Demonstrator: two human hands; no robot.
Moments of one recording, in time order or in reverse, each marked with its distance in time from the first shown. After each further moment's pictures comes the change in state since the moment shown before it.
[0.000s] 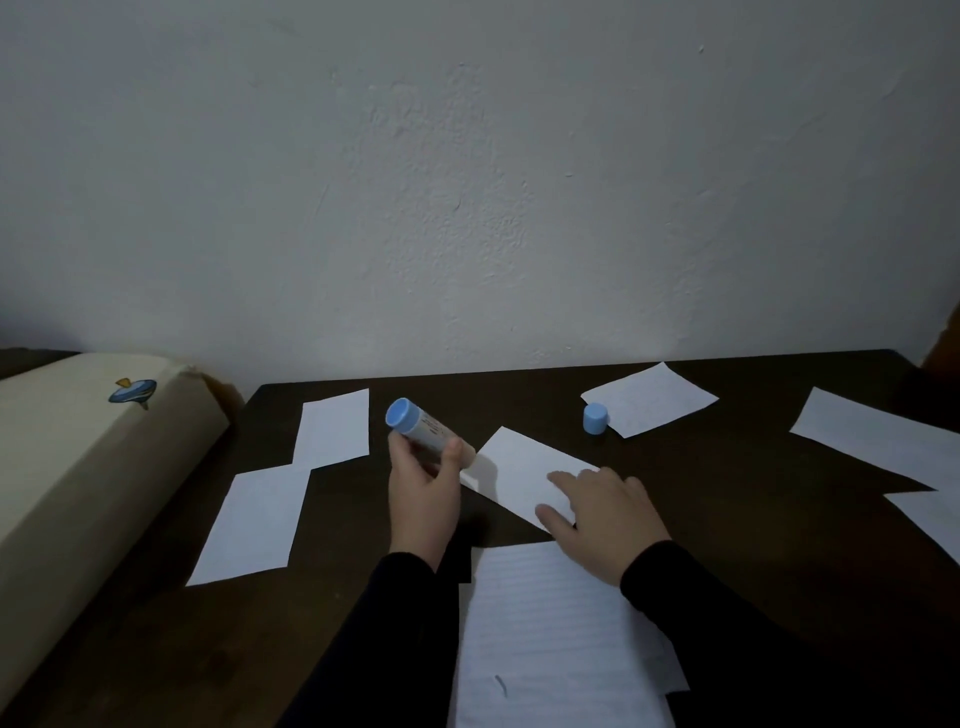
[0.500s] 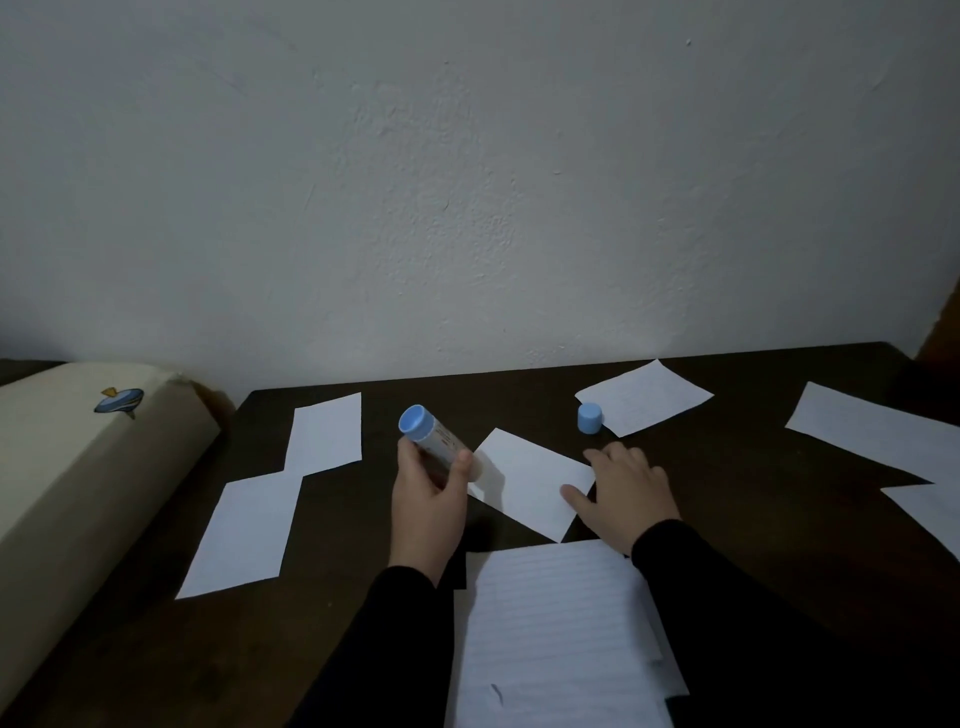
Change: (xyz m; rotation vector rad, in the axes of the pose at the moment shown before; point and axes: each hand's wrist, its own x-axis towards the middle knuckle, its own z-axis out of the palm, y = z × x) left_hand -0.006 -0.001 0.004 0.081 -0.098 0.014; right_hand 0.024 0.028 0.008 0.082 0.029 0.213
